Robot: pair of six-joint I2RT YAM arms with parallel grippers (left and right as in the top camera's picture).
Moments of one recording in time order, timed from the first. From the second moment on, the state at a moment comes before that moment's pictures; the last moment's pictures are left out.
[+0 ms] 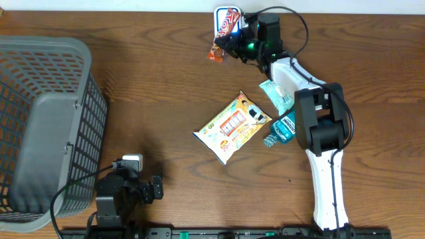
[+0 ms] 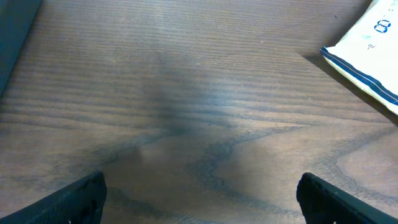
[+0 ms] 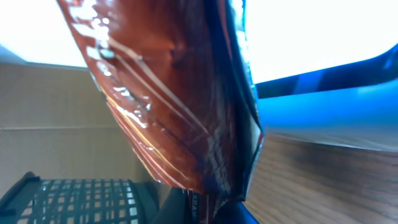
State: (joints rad) left arm -0.02 0.12 0.17 -0.76 0.15 -0.06; right arm 0.26 2.49 1.85 0.15 -0.74 0.96
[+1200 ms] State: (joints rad) left arm -0.02 0.12 0.17 -0.76 0.15 -0.06; right arm -0.08 1.83 1.72 -1.18 0.52 0.55
